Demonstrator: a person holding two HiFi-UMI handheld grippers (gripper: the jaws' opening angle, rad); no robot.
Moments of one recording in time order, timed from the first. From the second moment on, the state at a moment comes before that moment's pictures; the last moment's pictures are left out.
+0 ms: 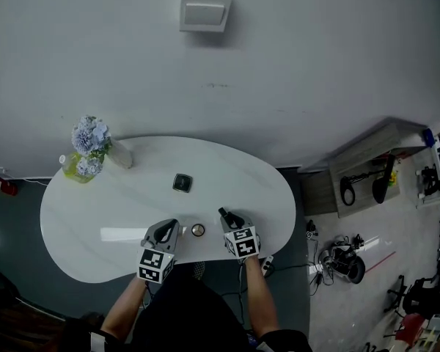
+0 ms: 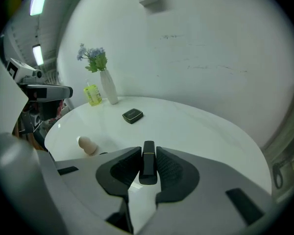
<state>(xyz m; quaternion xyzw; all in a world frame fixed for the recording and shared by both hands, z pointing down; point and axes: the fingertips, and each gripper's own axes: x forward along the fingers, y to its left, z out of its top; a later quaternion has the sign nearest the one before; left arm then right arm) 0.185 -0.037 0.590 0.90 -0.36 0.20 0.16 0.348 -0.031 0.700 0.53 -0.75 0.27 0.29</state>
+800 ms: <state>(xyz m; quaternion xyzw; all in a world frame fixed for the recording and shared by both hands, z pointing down) 0.197 0.002 0.600 0.90 -0.35 0.22 0.16 0.336 0.022 0.744 0.55 -0.72 0.32 0.27</state>
